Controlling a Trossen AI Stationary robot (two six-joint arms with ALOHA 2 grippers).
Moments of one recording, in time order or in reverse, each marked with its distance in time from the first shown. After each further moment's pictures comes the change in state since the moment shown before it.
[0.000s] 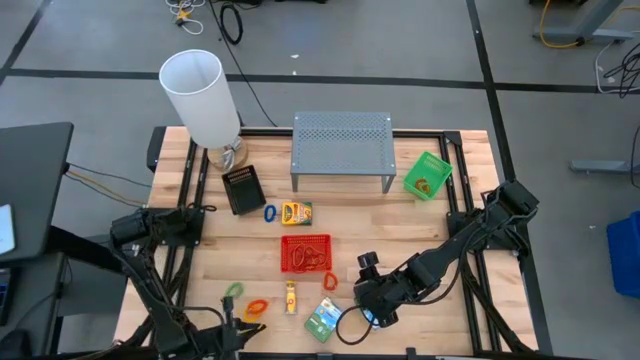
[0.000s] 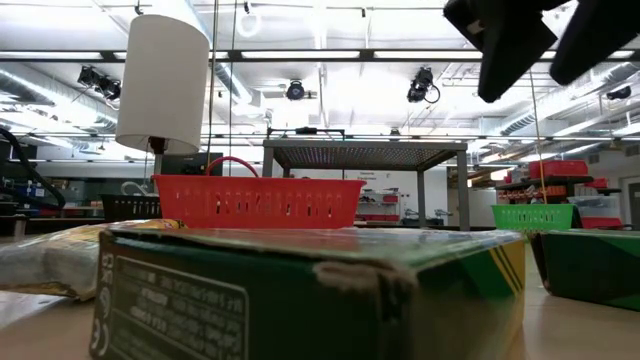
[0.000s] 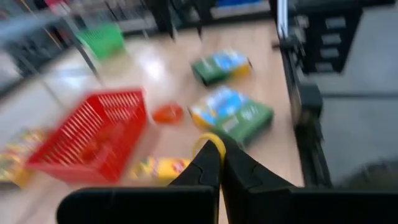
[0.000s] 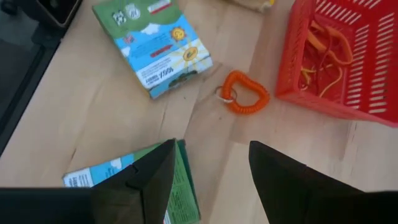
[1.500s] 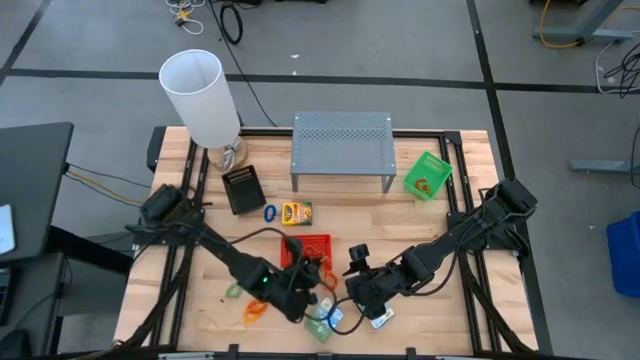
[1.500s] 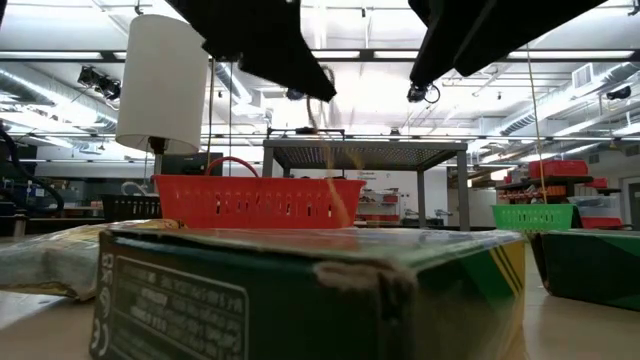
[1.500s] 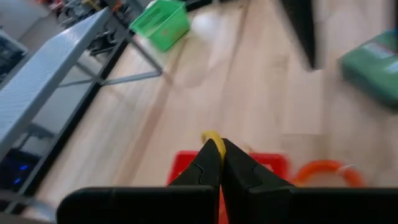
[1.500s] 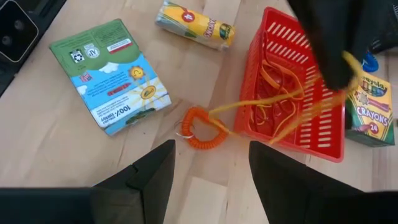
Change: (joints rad) left arm 0.590 -0.035 -0.002 0.277 0.256 0.757; right arm -0.057 0.000 0.000 0.101 0.071 -0.115
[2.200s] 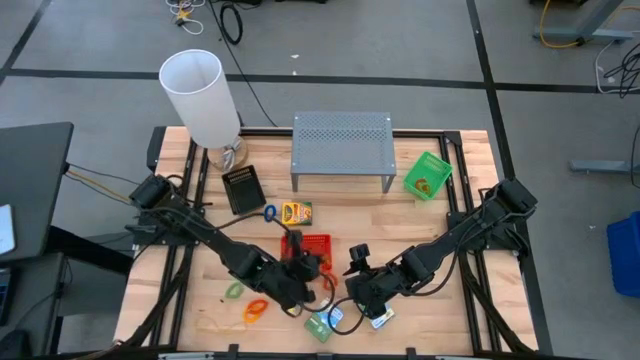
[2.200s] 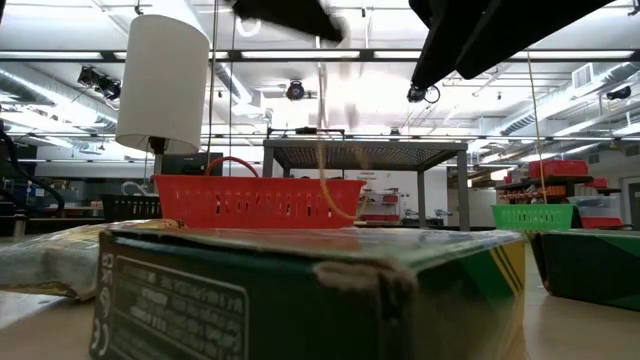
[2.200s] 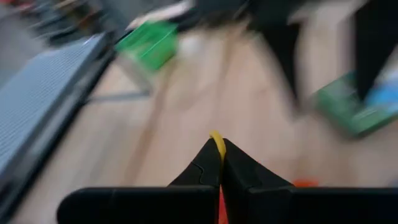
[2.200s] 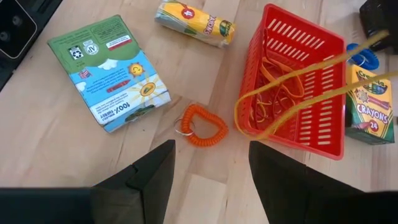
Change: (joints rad) left arm 0.016 -0.121 0.002 0.061 0.140 0.102; right arm 0.000 0.000 0.000 -0.009 0.001 0.002
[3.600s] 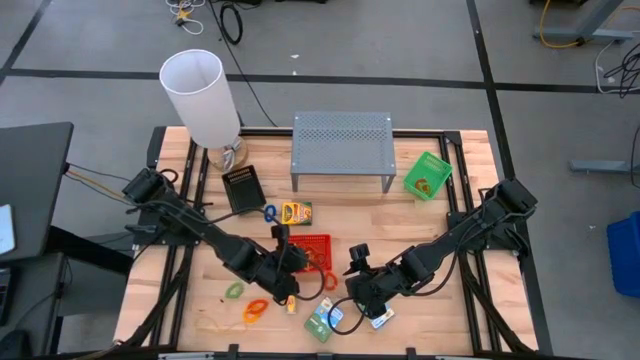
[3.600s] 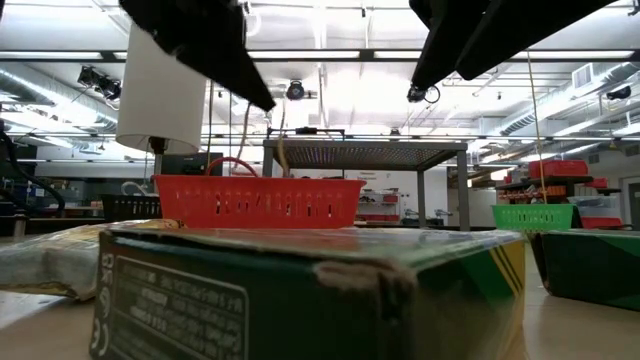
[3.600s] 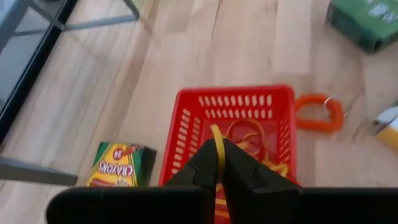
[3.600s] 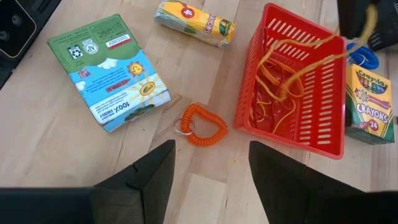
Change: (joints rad) left arm 0.026 -0.077 -0.108 -0.285 0.122 -0.239; right arm 0.000 0.000 0.000 -0.002 0.000 0.000
